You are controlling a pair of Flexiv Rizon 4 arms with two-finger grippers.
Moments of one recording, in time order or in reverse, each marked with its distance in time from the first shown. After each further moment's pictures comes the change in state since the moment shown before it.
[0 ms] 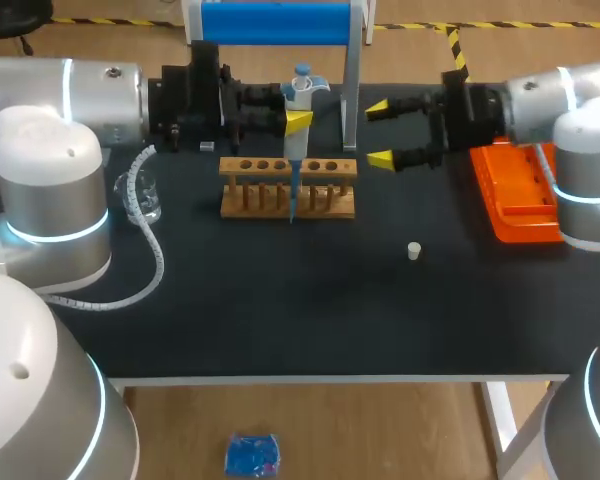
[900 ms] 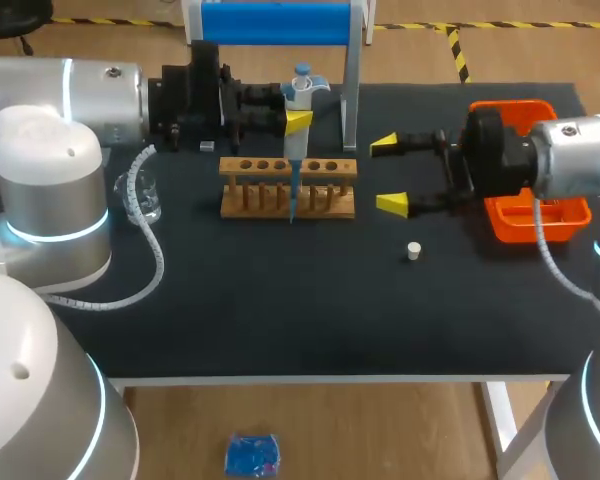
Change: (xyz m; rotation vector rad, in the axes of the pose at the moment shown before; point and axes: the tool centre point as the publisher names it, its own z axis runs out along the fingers) left arm 0.000 0.000 0.000 0.000 0.000 0.000; right arm 0.135 0.076 -0.003 -0.162 0.056 0.062
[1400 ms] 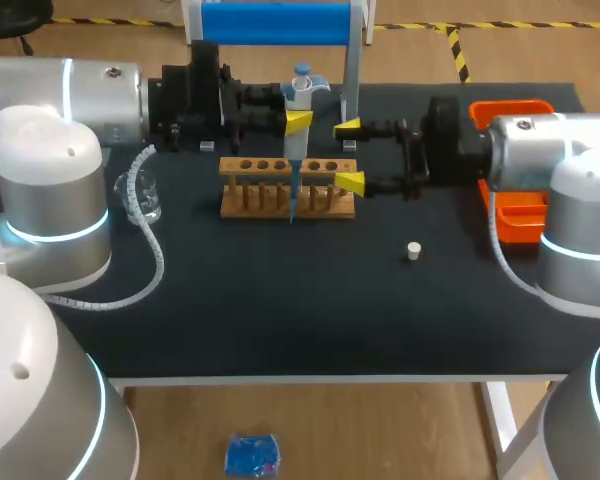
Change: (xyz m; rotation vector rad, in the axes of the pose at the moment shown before) left arm 0.000 0.000 0.000 0.000 0.000 0.000; right arm -0.032 0.012 0.048 -0.074 -0.034 0.034
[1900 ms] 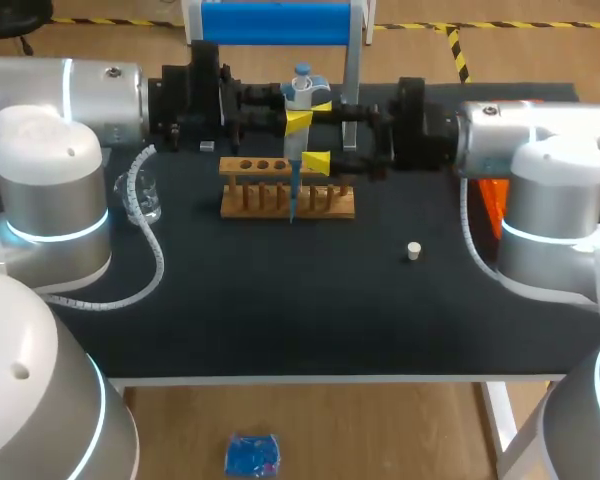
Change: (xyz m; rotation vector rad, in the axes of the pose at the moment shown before) left arm 0.000 0.000 0.000 0.000 0.000 0.000; right arm -0.026 0.008 0.038 -0.009 -0.040 0.031
